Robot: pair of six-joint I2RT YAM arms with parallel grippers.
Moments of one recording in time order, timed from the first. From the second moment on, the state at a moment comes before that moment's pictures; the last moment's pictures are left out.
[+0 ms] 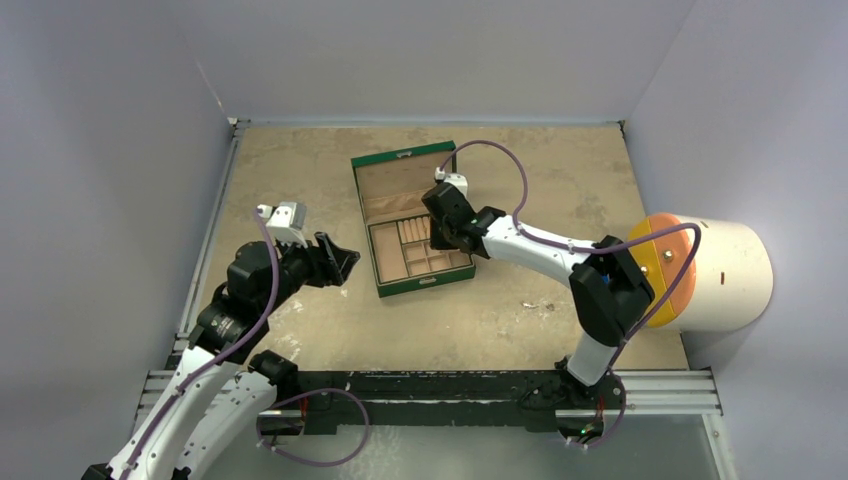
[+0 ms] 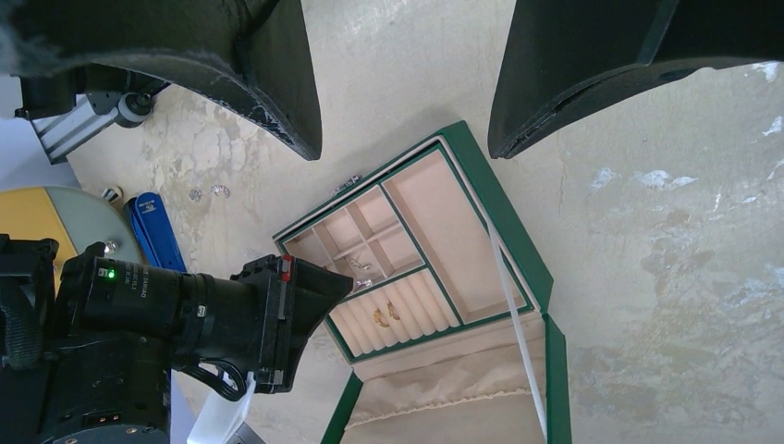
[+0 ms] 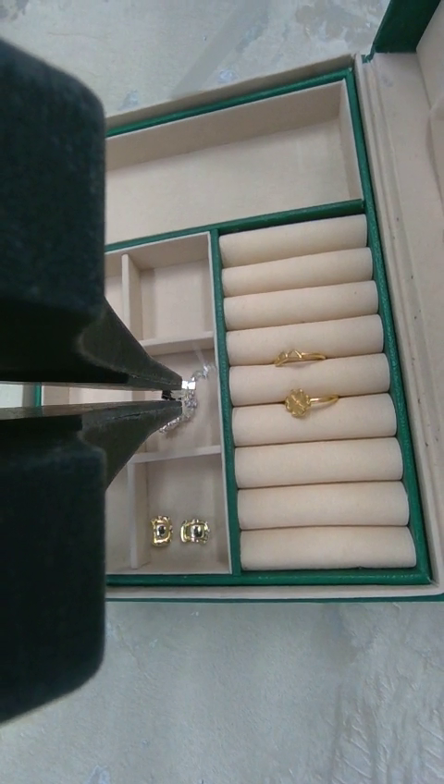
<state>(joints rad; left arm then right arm) -0.45 0.55 0.70 -0.46 0.07 -0.46 0.78 1.73 1.23 -0.39 0.30 0.63</state>
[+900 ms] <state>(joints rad) -0.45 0.63 0.70 -0.47 0.06 -0.46 0.76 1.26 0.94 -0.52 0.46 0.68</state>
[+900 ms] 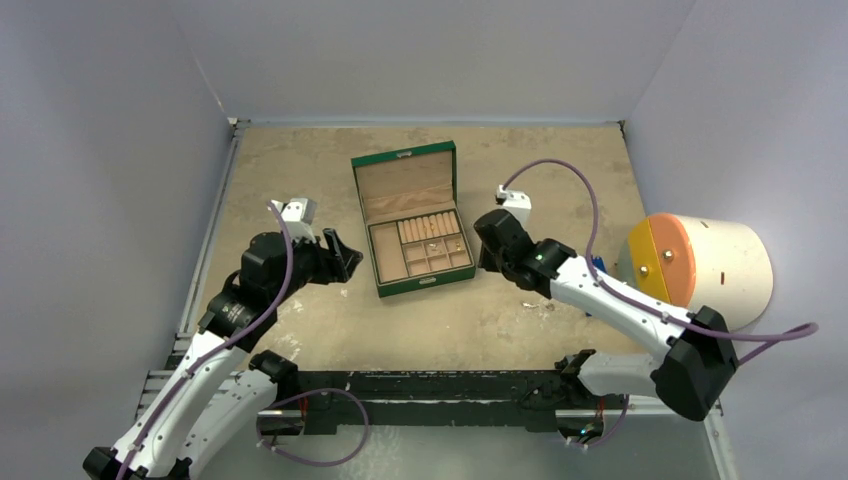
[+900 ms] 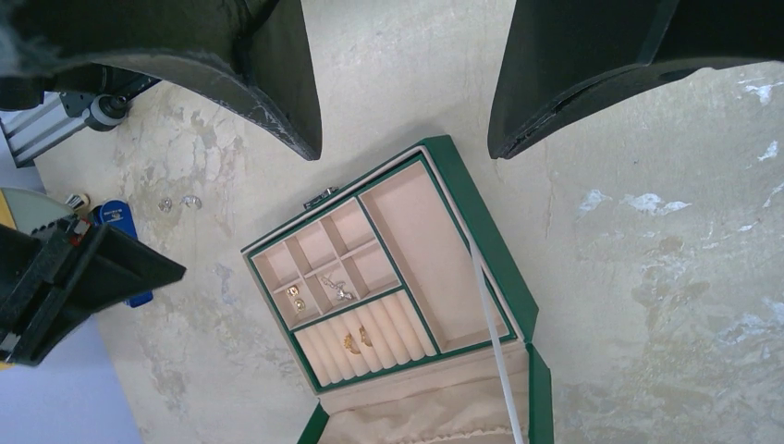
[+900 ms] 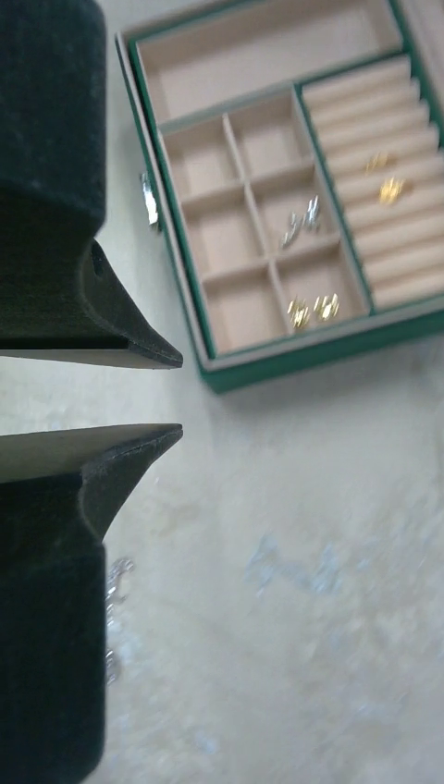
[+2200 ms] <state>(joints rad) -0.45 0.59 0.70 -0.47 0.07 -0.46 0.43 1.12 0.59 -0.78 0.56 1.15</state>
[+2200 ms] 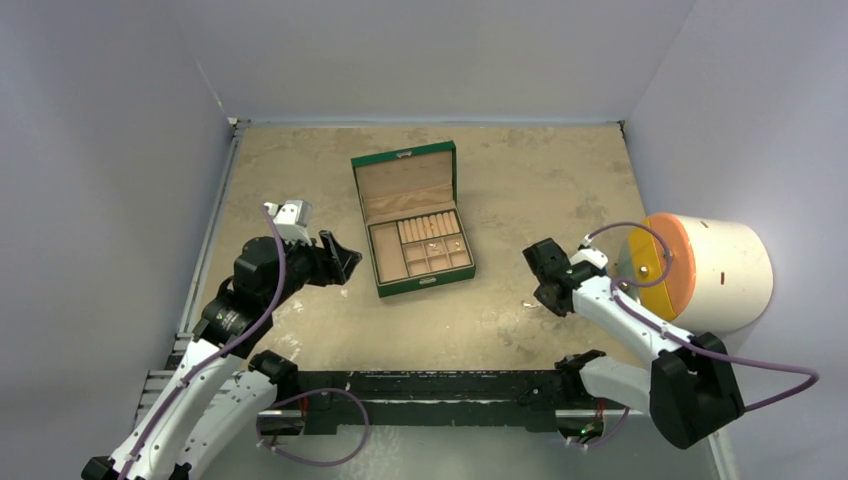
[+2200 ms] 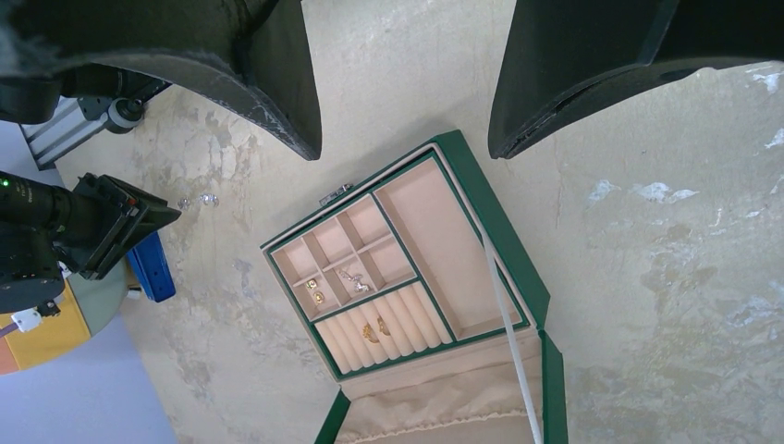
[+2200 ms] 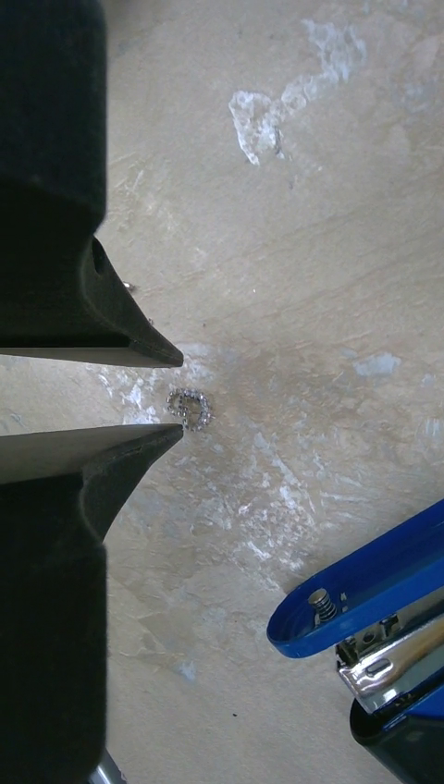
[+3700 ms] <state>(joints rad) -0.45 0.60 0.70 -0.47 0.07 -0.46 0.36 1.24 0.58 -0.67 0.48 1.14</state>
